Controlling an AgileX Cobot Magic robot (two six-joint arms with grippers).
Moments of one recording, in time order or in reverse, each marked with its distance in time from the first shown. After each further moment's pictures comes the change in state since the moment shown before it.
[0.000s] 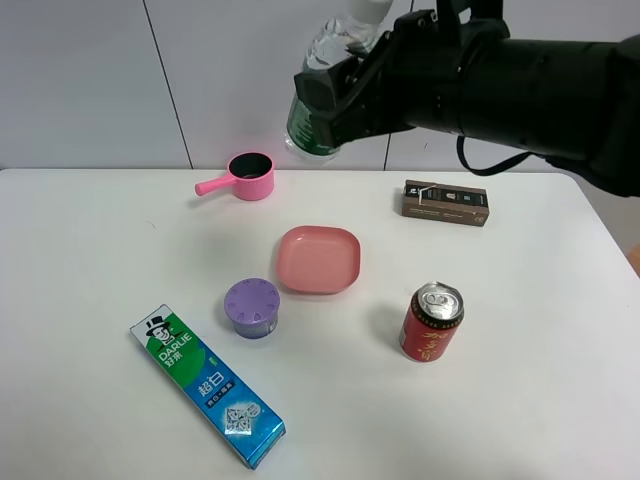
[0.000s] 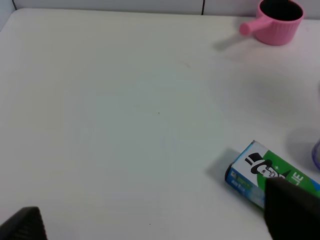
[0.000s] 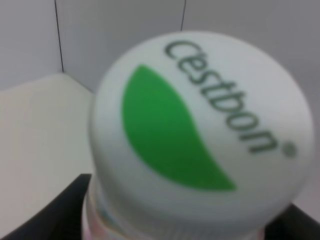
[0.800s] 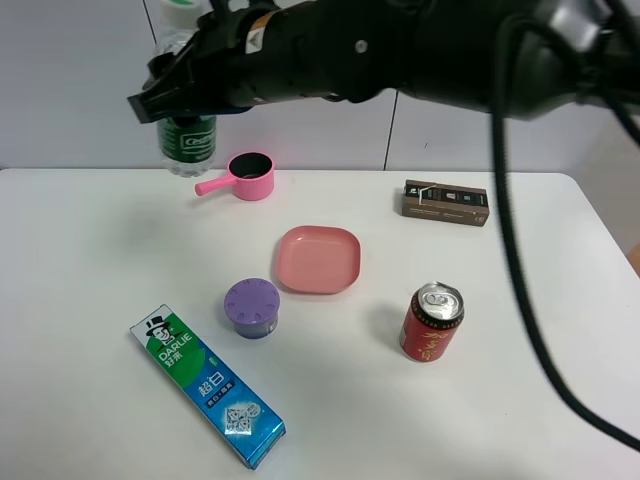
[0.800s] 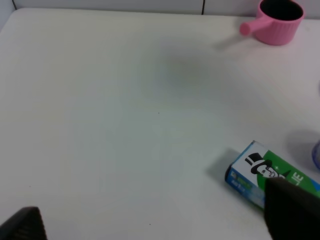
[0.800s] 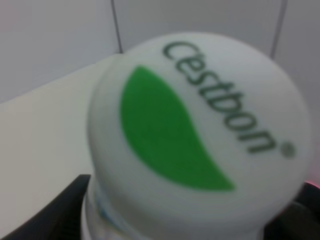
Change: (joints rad) left arm 0.000 0.000 0.000 0.000 0.000 0.000; right arm 0.153 0.510 -0.605 -1.338 0.254 1.390
